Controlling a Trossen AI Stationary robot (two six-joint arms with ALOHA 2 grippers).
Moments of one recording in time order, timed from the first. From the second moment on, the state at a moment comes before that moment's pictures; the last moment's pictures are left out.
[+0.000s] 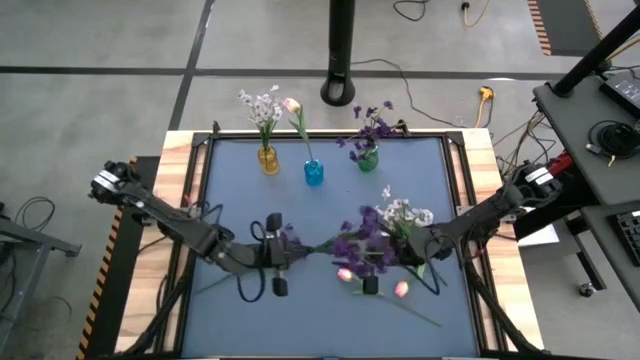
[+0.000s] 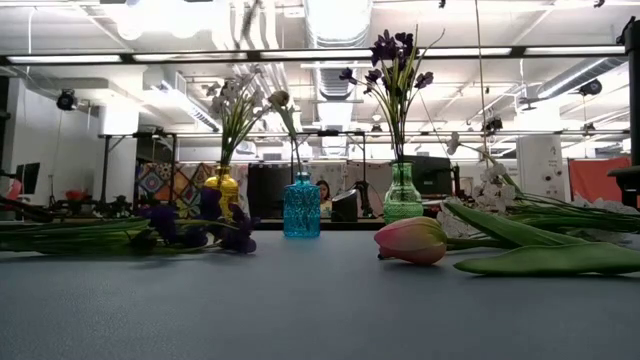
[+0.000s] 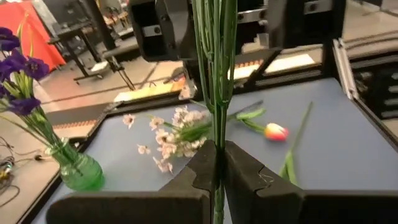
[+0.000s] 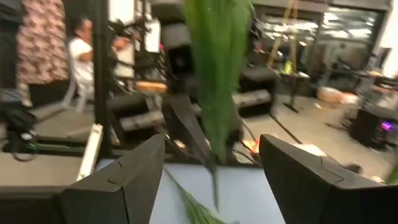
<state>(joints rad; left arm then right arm) -0.51 1.40 0.92 0.20 -0.67 0.06 0.44 1.50 0.85 0.76 0.44 -0.14</state>
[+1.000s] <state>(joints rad) -0.44 1.52 0.92 0.41 -0.67 0.07 0.39 1.52 0.86 0.79 0.45 -0.16</state>
